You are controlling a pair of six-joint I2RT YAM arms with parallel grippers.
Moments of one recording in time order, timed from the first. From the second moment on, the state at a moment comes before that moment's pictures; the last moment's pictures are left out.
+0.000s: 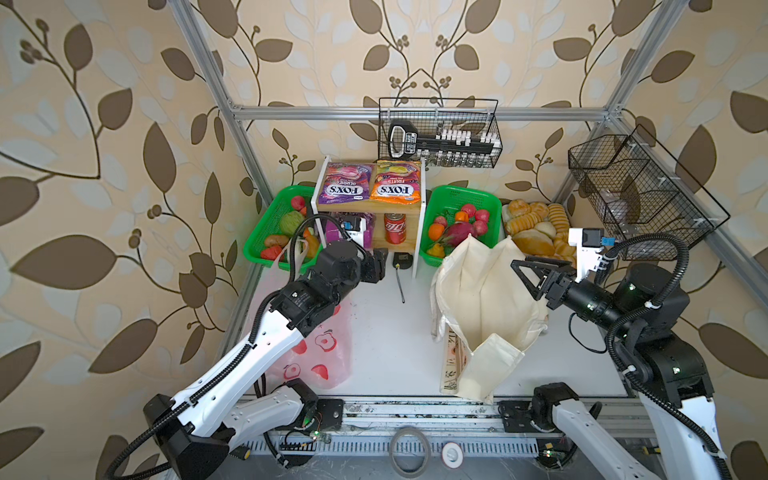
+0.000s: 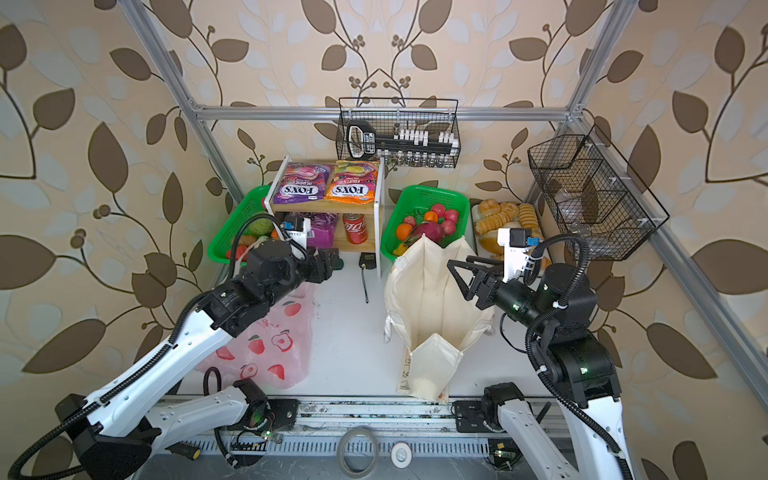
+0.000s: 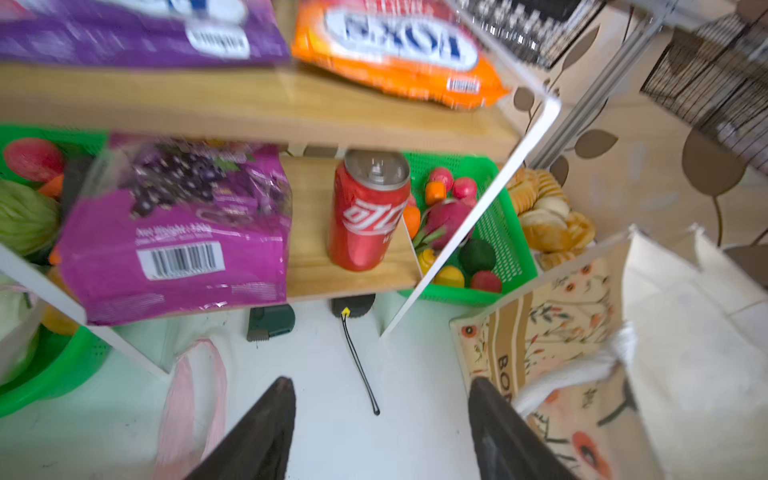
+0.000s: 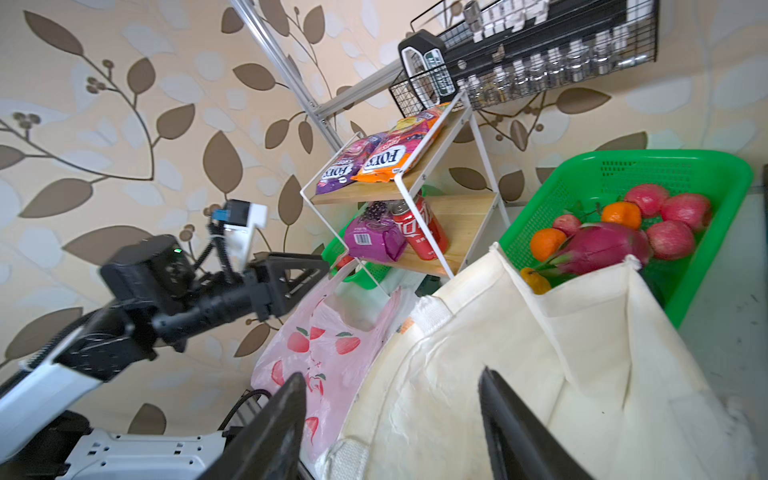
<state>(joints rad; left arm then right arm) -0.63 1.03 1.00 -0.36 -0.20 -0.34 0.18 0.68 1.20 -0.68 -0.49 0.44</state>
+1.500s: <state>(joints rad) -0.56 1.79 0.77 1.11 -0.27 -0.04 0.31 0.73 1.16 -0.65 -0.37 0.37</state>
